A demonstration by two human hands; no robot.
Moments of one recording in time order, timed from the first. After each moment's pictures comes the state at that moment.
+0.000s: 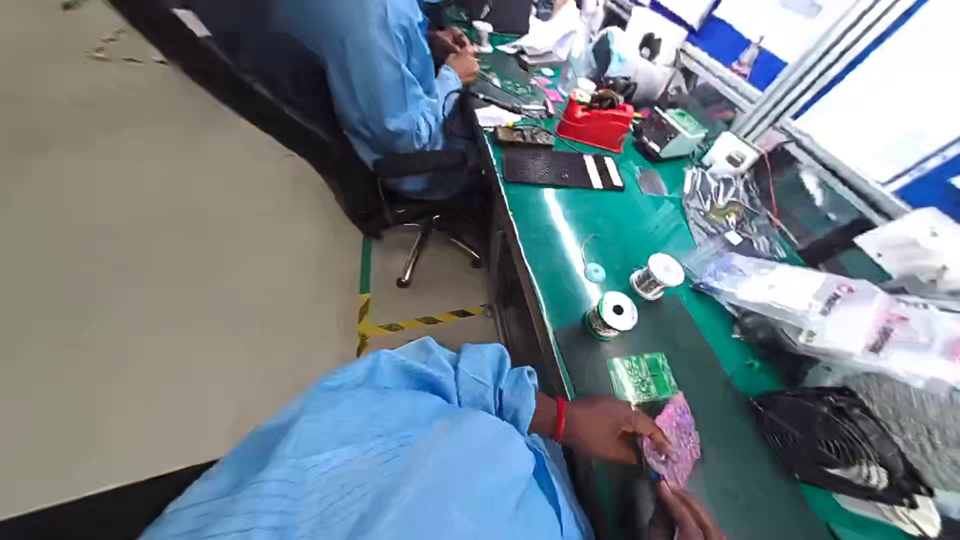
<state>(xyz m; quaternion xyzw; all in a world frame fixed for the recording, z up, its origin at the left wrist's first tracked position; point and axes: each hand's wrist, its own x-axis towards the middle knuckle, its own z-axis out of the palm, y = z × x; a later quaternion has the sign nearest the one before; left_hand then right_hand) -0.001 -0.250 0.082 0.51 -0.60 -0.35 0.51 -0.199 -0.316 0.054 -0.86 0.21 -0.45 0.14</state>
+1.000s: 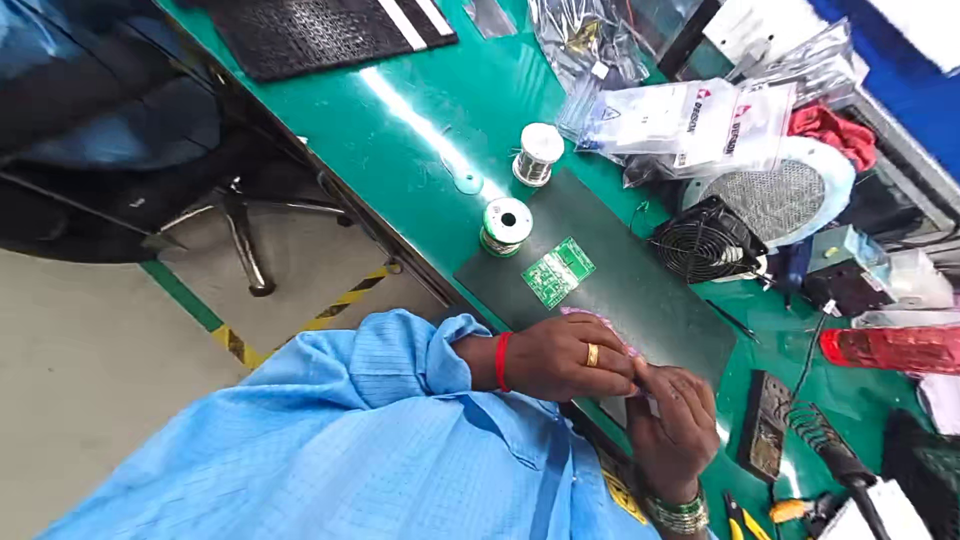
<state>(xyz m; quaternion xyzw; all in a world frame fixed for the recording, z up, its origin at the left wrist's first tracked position) 0.004 -0.276 0.087 0.28 -0.77 -0.02 0.57 -0.204 -0.315 0.114 -0.88 0.25 -0.41 0.07</state>
